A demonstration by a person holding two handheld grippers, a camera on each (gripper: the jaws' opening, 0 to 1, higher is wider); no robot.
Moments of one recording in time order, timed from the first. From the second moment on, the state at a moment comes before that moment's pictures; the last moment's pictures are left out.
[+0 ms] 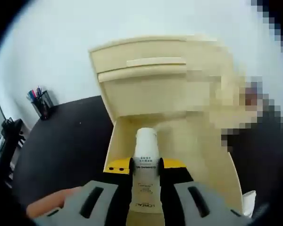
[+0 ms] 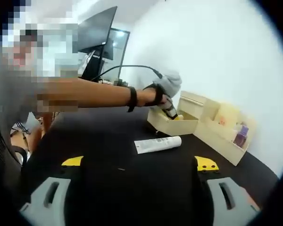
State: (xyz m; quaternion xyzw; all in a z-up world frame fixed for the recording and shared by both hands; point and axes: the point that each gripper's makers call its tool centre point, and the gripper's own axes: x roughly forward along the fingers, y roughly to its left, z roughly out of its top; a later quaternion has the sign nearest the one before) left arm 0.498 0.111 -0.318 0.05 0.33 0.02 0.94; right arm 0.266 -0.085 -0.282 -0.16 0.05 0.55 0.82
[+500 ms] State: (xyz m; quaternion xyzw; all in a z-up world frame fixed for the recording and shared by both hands) left arm 0.502 0.110 -0.314 0.06 0.31 0.02 0.95; right arm 0.266 -0.086 -0.283 -0.17 0.05 0.55 0.82
